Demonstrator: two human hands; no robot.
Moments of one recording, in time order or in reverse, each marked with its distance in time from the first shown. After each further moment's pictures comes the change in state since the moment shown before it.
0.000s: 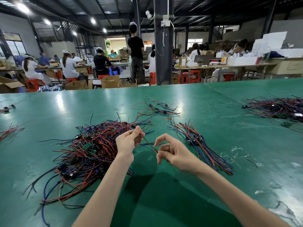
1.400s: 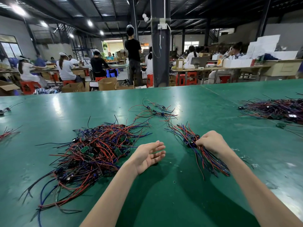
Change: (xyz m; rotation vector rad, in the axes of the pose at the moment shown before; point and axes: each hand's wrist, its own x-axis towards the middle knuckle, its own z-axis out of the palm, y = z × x) left_hand -0.022 -0.018 0.024 -0.046 -0.438 -0.479; right_hand -0.008 0.022 -0.106 -0.528 0.571 0.694
